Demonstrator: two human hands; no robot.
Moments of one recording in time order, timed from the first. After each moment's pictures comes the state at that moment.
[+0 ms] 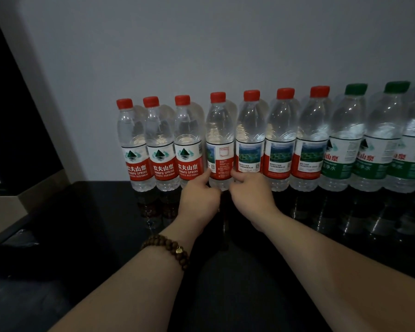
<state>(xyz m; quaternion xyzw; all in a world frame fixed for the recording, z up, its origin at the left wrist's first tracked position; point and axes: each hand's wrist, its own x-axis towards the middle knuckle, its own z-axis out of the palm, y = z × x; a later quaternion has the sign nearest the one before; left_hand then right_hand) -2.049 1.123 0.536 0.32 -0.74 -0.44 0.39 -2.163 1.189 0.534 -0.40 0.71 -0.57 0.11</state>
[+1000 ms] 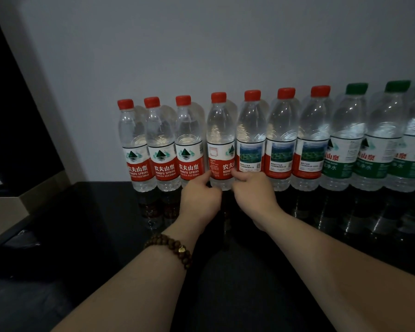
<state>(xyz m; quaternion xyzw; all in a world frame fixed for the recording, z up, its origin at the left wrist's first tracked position) -2.049 1.121 0.536 0.35 -0.74 -0.42 0.39 -2.163 1.190 0.535 -0.38 0.71 -0.59 0.11</state>
